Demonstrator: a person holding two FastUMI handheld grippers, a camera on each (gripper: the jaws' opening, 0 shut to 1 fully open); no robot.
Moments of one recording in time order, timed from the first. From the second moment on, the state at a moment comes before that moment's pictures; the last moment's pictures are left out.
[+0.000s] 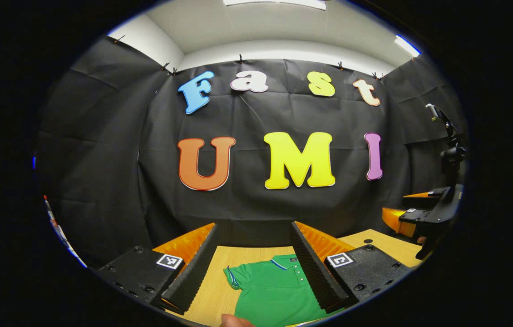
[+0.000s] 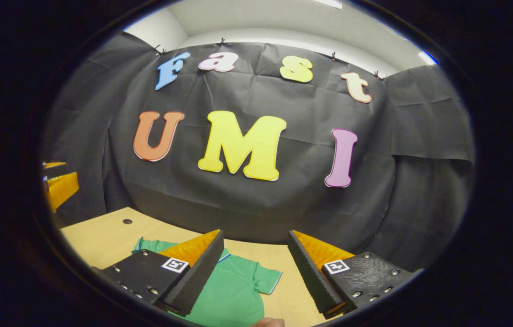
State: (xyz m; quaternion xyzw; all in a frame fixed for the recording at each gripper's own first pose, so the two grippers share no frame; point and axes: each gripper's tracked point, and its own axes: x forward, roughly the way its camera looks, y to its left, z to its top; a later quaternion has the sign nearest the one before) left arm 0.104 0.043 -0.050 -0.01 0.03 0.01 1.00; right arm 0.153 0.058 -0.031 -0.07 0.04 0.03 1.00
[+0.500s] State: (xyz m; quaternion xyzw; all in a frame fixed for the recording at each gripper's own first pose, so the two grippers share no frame) left arm 0.118 0.028 -0.053 0.00 0.05 0.00 1.00; right arm 0.324 -0.019 -0.165 0.01 0.24 -0.03 0.97
